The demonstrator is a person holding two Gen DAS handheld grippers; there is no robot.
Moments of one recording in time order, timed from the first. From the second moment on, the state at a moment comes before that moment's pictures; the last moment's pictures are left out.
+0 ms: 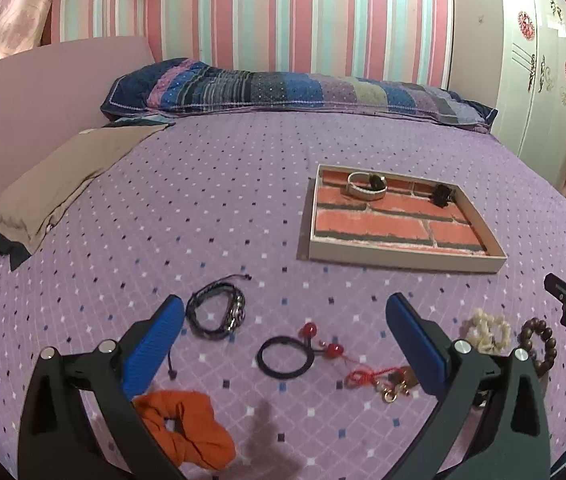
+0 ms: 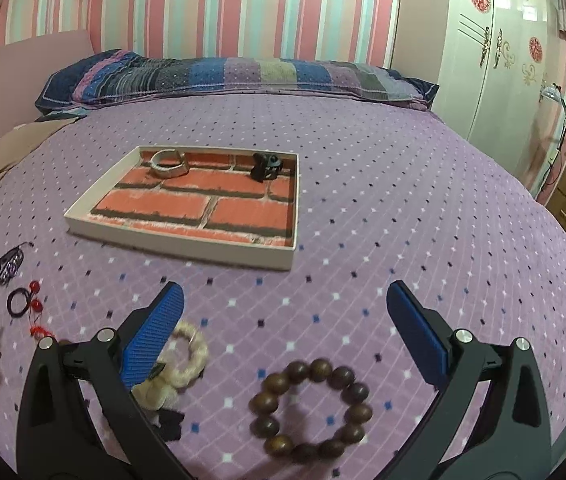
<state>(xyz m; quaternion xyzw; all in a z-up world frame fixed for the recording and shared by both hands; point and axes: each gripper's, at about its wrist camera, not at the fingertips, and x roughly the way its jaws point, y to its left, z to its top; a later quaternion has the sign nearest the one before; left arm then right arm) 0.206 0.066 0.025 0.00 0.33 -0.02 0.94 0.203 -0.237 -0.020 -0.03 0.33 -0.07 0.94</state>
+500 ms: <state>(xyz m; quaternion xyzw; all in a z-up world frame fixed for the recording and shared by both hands) 0.214 0.069 -0.040 0.02 0.36 -0.04 0.93 0.202 -0.212 -0.069 -0.03 0.35 -0.07 0.93</state>
